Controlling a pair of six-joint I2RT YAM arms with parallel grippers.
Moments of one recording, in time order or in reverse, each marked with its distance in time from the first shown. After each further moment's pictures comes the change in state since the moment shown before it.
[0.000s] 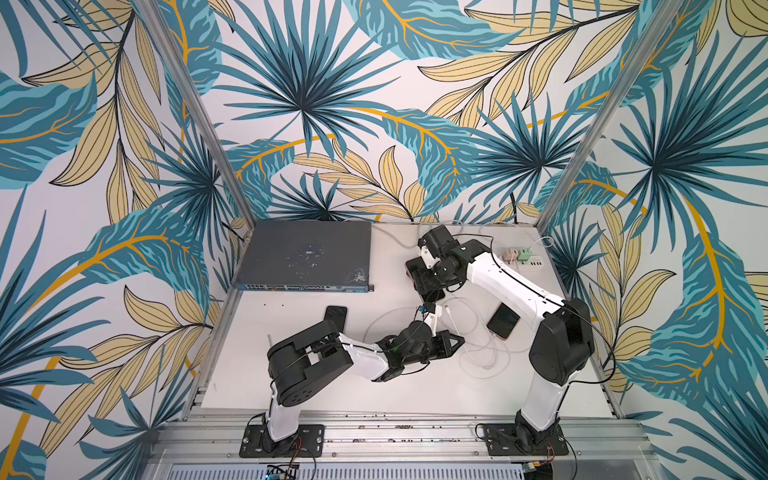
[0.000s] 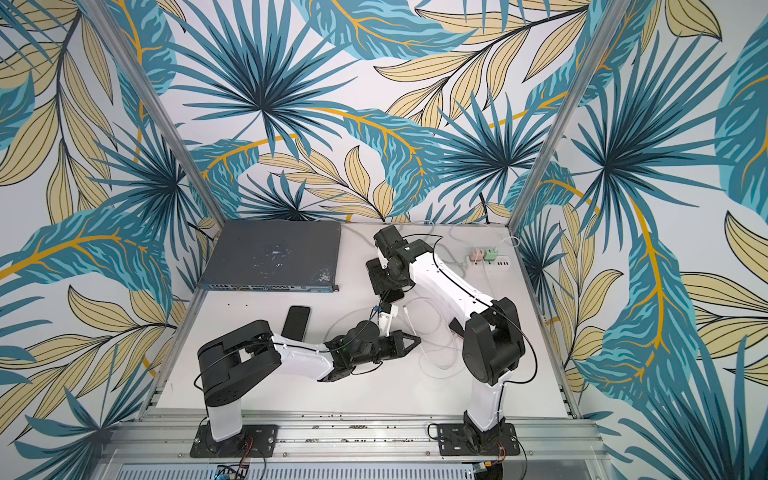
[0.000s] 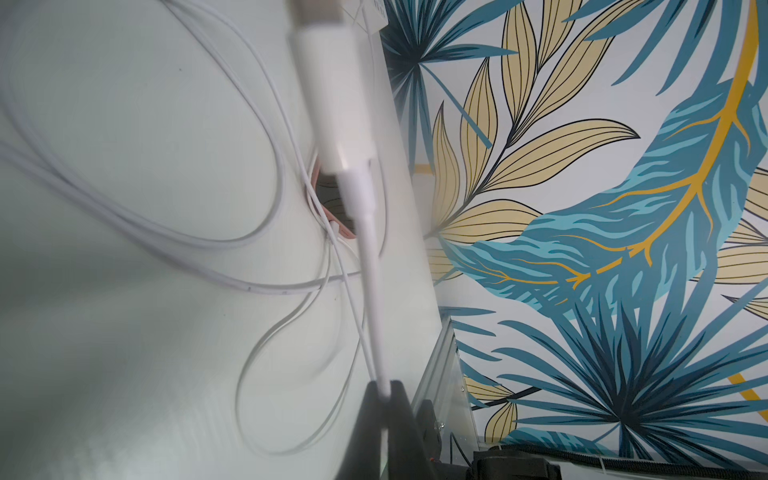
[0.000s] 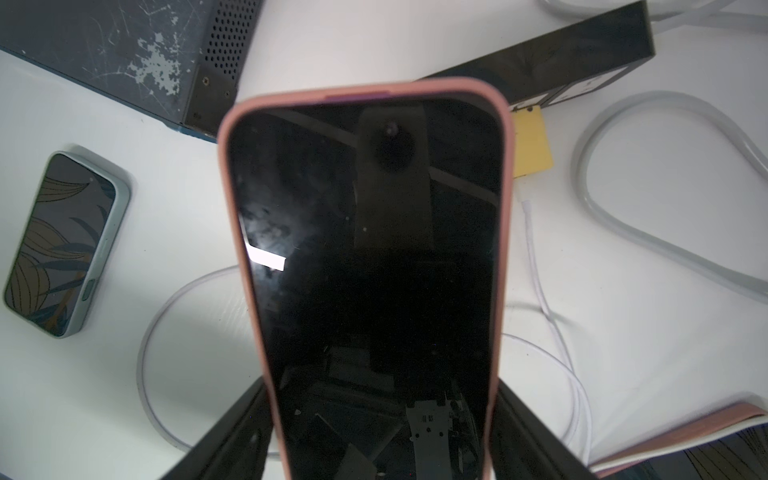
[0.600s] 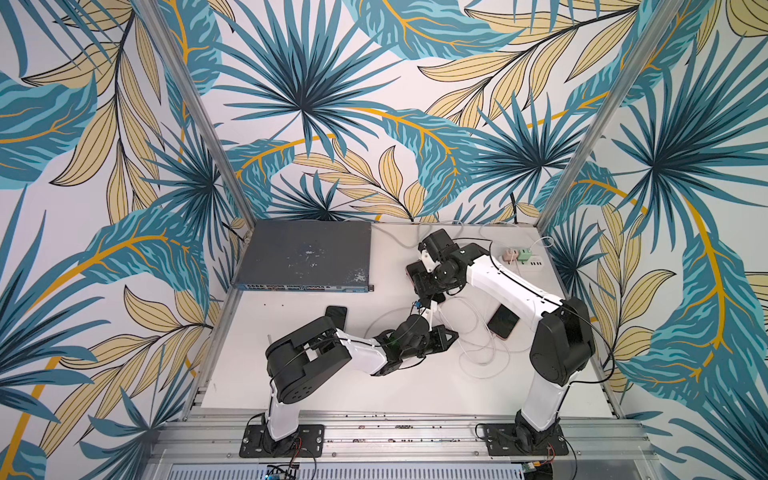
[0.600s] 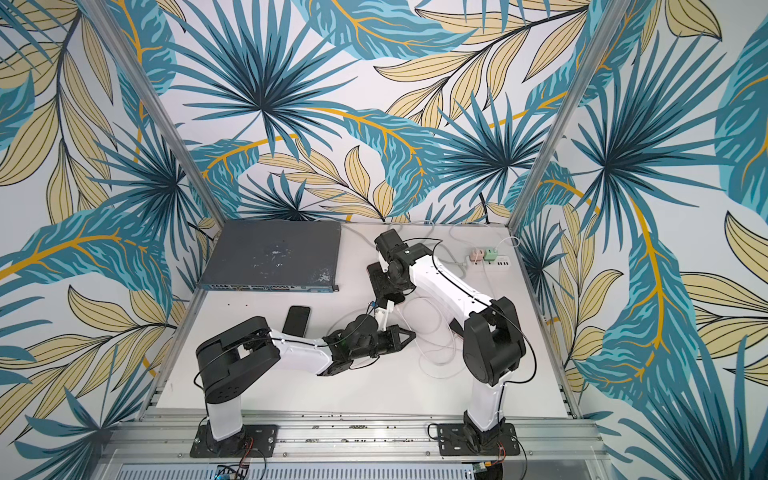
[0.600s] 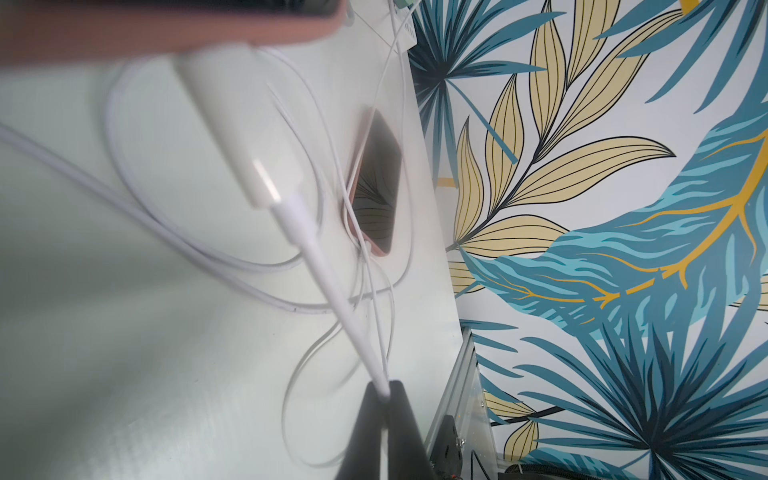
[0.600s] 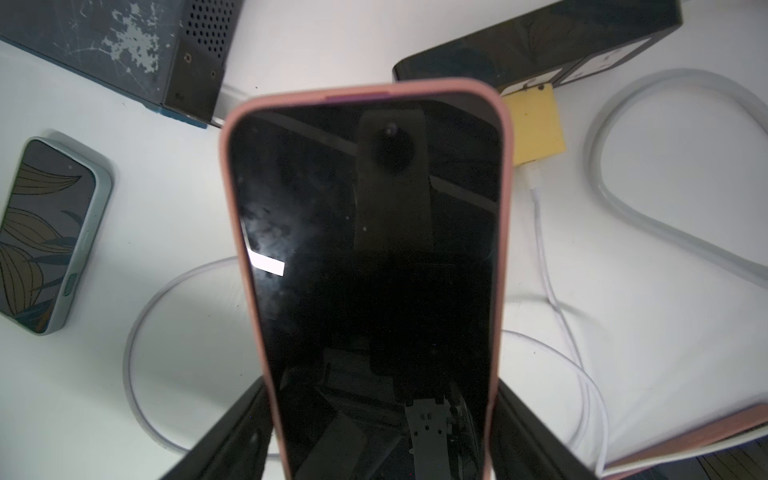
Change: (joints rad) left arm 0.040 0.000 0.016 -0.059 0.002 0.024; right arm -0.002 -0.005 -0.047 0.021 -0.010 0.000
